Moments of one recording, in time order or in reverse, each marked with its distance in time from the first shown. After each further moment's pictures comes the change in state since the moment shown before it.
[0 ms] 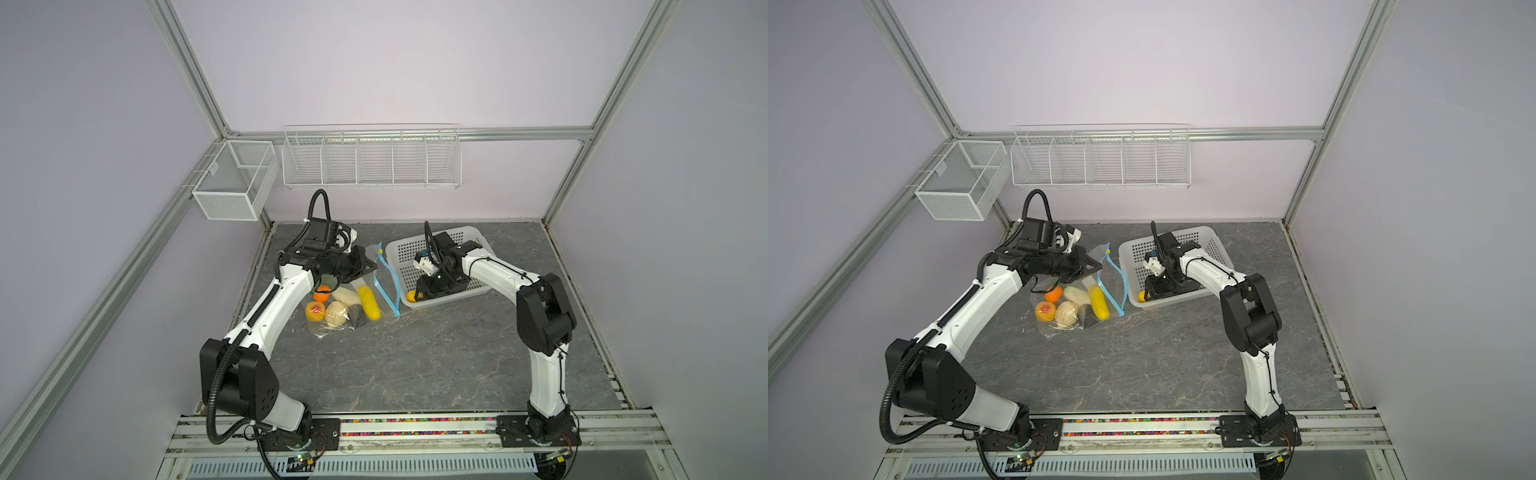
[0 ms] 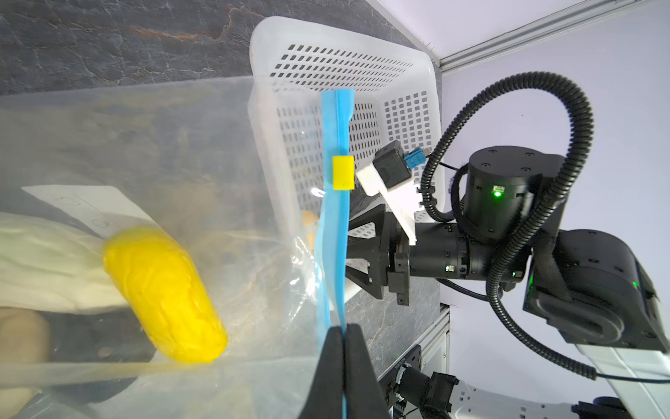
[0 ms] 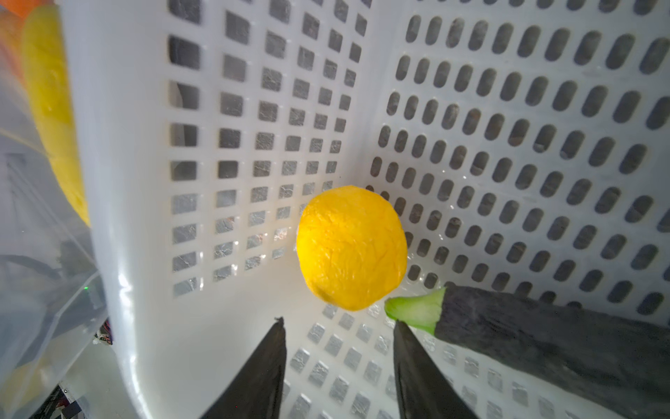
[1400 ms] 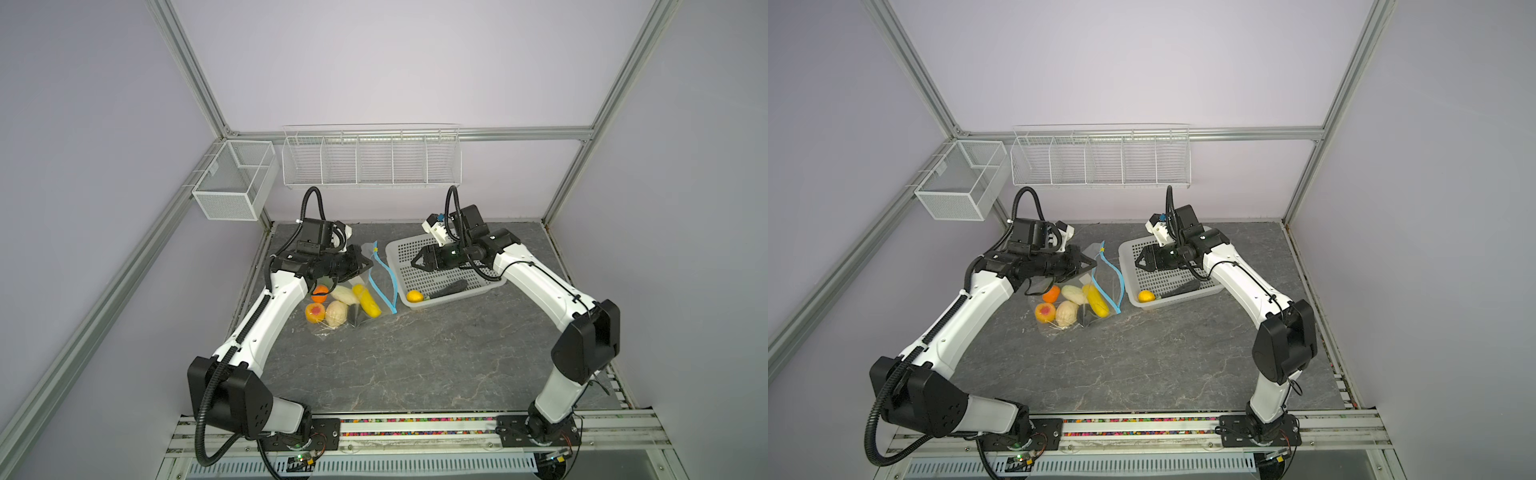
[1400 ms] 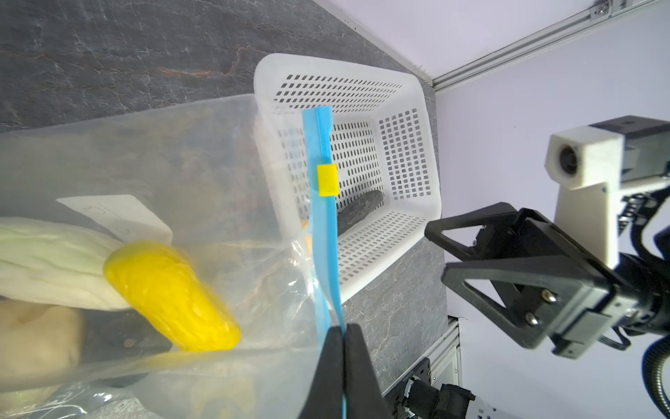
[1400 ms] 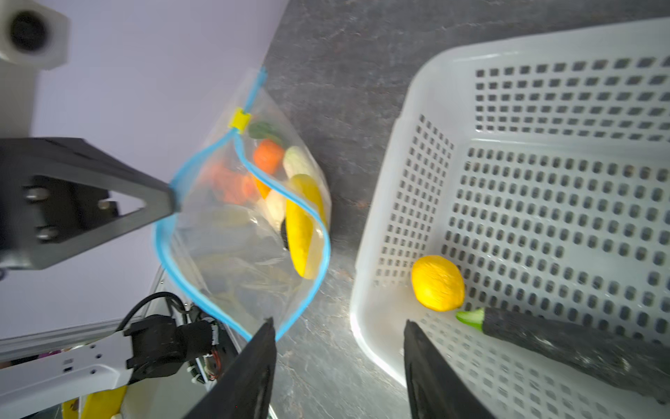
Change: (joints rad) left arm 0.000 -0.074 -0.007 -0.018 -0.055 0.016; right arm -0.032 -0.277 0.017 0.108 -0.077 0.146
